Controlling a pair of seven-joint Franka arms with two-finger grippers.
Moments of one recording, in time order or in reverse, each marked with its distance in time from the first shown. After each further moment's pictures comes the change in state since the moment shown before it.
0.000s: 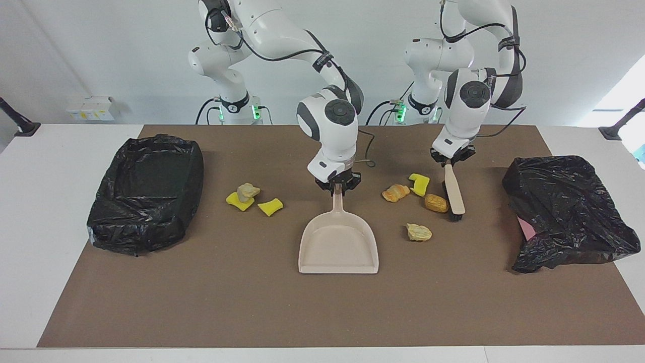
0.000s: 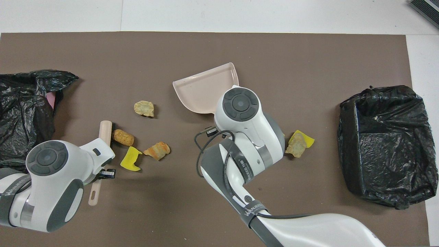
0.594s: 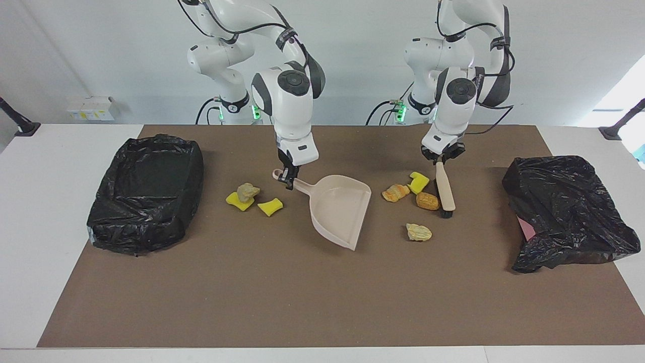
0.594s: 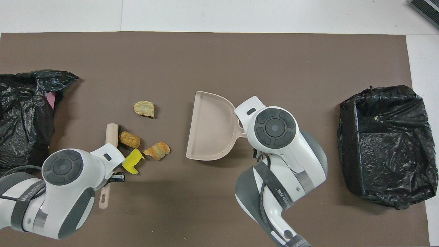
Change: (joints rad) left arm -0.060 -0.014 -0.004 -0.032 -0.001 0.024 -0.113; right arm -0.008 -0.207 0.006 -0.254 -0.222 0.031 -0.716
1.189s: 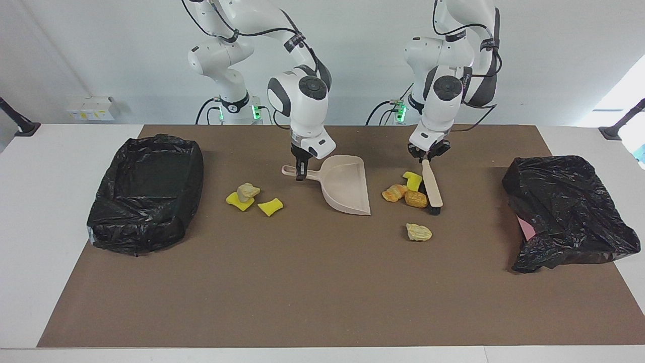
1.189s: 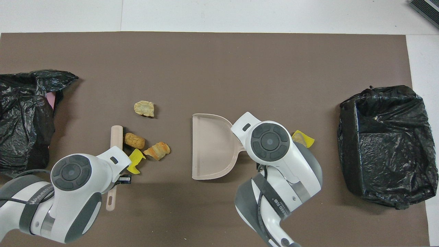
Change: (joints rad) left arm -0.064 -0.020 -0.001 -0.042 -0.096 0.041 -0.045; right arm 0.104 -0.009 0.005 -0.133 0.006 0.040 -0.047
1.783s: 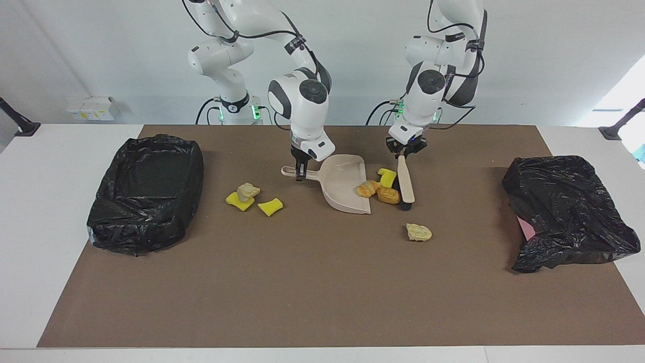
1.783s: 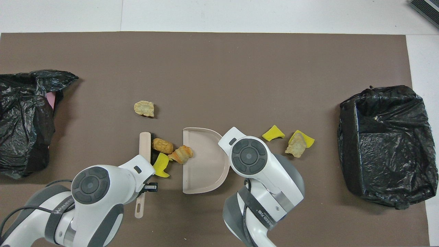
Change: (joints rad) left arm -0.170 0.002 0.000 -0.003 -0.160 0.057 -0.001; right arm -0.014 0.003 -0.002 -0.008 0.004 0.000 0.001
